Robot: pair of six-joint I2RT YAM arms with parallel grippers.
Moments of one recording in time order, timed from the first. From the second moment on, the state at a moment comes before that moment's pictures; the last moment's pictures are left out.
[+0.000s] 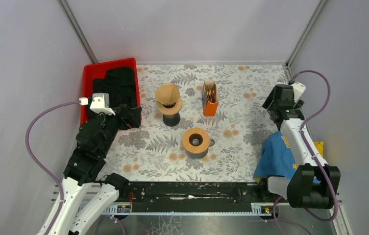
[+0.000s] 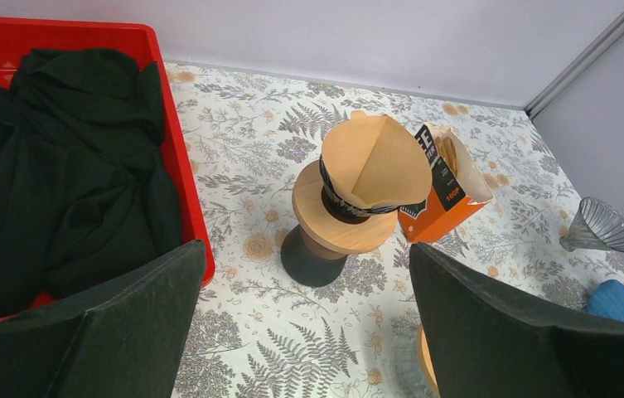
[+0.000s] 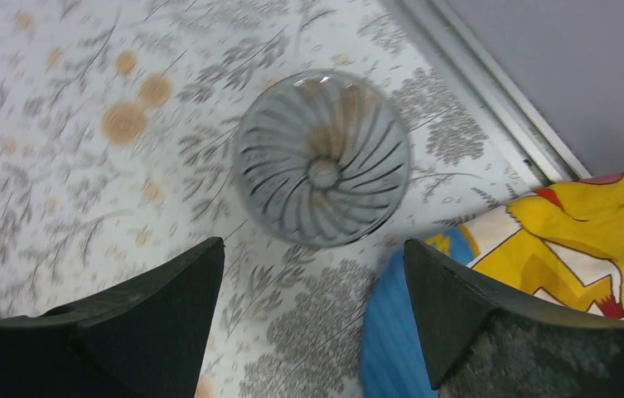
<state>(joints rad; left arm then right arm) -0.41 0.54 0.86 -0.42 -0.19 -0.30 0.01 1.22 0.91 -0.42 0.47 0.40</state>
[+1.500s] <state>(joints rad) -0.42 0.56 0.86 -0.42 -0.19 -0.30 -0.36 1.47 0.90 -0.23 -0.02 0.47</state>
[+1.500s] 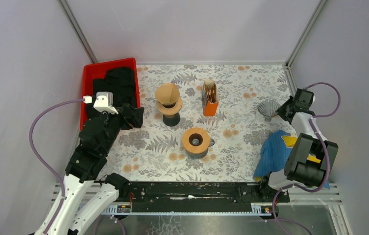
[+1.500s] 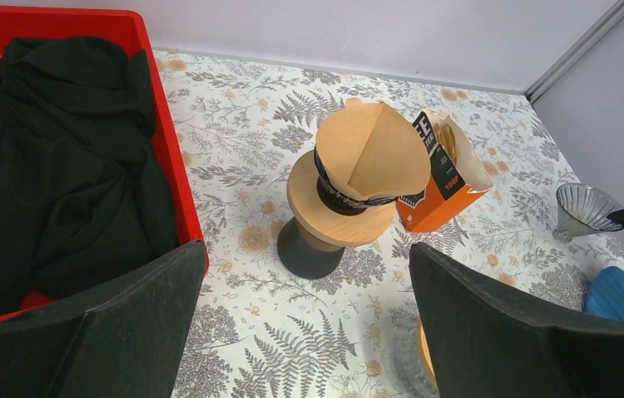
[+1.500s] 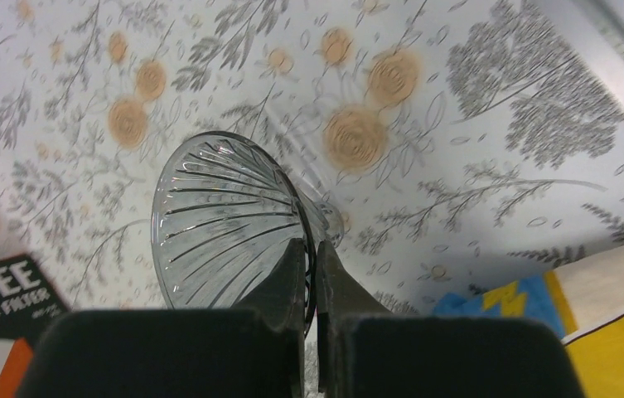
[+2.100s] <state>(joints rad) -0.40 0.64 0.85 -0.42 -0.06 -0.33 -0.25 1.19 0.77 -0.27 -0.37 0.52</state>
